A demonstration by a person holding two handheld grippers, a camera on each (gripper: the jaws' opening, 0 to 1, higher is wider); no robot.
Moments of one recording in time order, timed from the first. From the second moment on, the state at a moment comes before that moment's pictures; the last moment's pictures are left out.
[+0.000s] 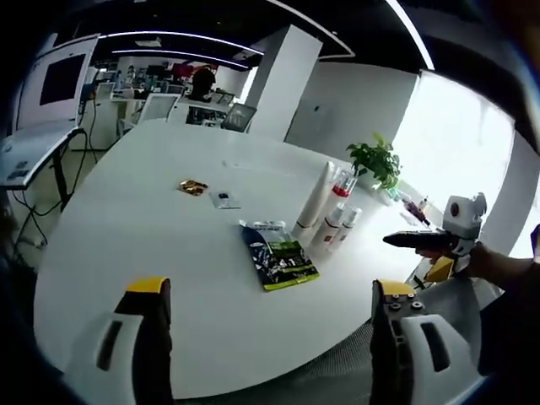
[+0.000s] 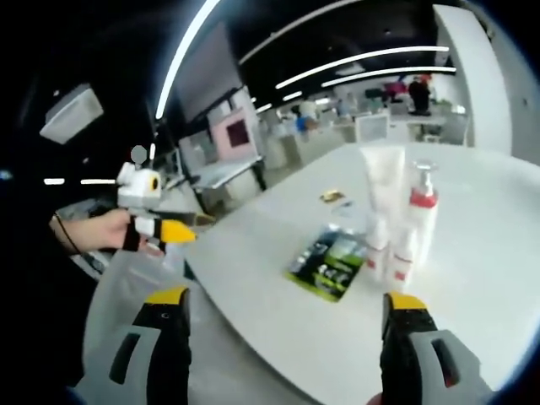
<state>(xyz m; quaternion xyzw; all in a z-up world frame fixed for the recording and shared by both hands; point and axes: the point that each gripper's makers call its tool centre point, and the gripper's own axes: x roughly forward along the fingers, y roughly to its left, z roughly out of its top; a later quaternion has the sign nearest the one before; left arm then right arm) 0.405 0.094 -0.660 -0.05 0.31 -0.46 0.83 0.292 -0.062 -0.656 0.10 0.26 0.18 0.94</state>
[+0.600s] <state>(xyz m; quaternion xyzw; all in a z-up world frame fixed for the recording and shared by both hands) 0.437 0.056 -0.672 -0.01 0.33 -0.46 0.82 0.292 -0.063 -0.654 0.13 0.25 0.18 0.94</state>
